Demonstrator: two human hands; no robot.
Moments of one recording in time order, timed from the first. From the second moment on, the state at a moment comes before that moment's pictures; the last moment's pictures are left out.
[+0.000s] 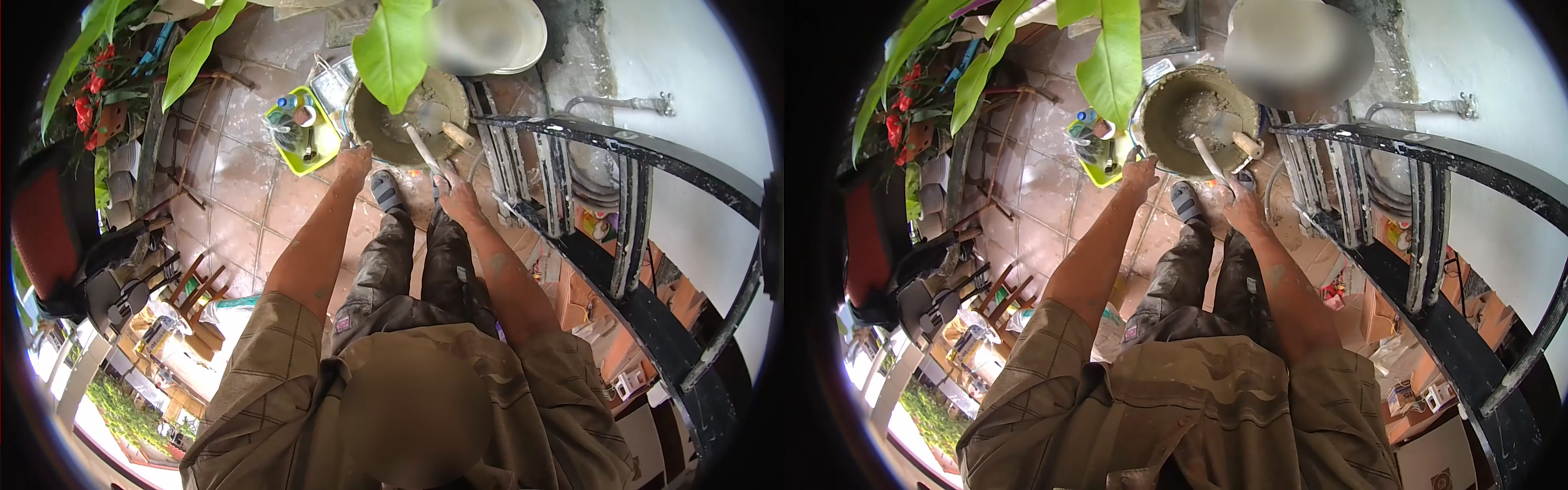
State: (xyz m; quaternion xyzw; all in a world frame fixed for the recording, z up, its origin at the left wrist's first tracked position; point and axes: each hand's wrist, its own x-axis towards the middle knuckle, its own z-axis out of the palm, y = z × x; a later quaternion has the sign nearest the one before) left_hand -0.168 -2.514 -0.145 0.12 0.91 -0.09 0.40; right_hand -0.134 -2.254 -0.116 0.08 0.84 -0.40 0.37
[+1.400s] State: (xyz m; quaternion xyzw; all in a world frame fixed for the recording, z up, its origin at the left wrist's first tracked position) left_hand -0.143 -2.499 -0.190 -0.31 0.89 0.23 0.25; right_hand -0.140 -2.265 -0.116 0.12 0.82 -0.41 0.38
